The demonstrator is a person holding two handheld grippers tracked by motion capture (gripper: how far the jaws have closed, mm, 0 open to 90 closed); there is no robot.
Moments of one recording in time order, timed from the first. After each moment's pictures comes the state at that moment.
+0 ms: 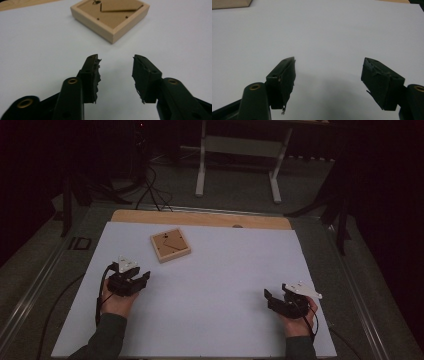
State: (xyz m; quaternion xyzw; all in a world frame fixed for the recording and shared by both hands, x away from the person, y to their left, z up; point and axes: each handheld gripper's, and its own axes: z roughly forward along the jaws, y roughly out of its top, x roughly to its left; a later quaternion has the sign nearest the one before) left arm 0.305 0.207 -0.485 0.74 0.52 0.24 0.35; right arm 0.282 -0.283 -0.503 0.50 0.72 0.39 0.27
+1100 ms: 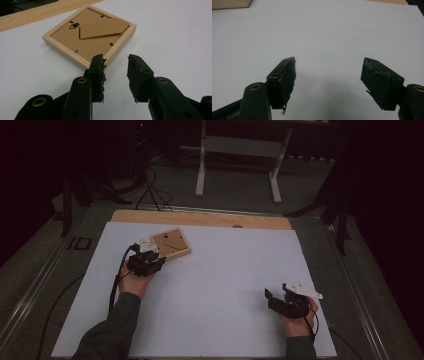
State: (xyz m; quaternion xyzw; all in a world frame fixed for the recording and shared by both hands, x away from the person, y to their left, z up) left arm 0.366 0.176 -0.482 0.77 0.47 0.23 0.36; right arm 0.281 -0.283 -0.502 0.50 0.72 0.39 0.27
